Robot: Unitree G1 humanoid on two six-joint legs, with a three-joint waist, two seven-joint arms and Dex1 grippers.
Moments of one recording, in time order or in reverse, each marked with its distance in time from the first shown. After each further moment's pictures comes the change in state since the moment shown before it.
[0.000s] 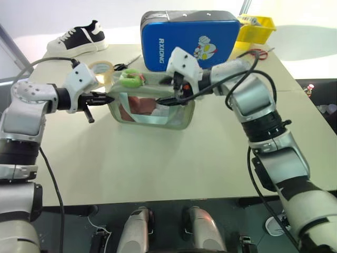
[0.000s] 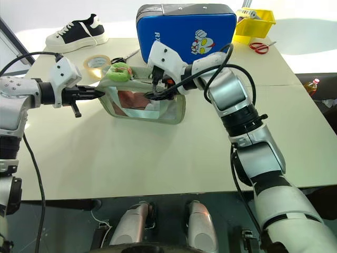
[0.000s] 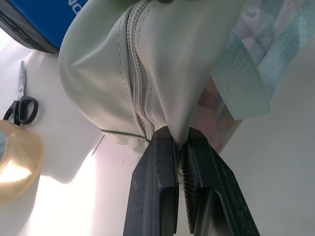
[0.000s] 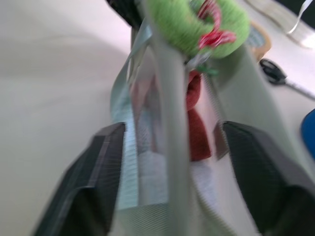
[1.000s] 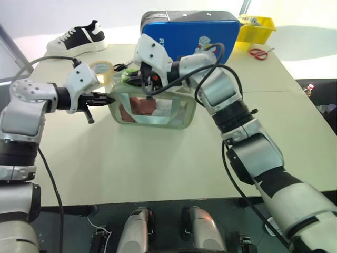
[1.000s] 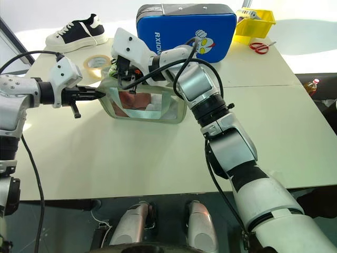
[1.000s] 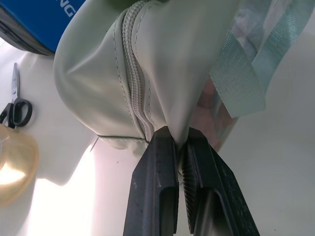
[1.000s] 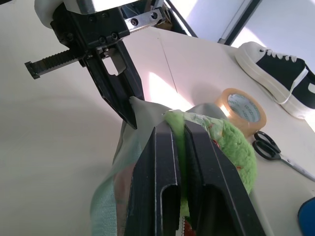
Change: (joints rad) left arm 0.004 0.010 -0.003 -0.052 -0.001 0.042 -0.012; right arm -0.118 0.223 -0.012 0.272 -0.028 -0.231 -0.117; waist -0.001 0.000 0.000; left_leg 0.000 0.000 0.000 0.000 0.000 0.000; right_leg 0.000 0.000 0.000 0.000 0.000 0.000
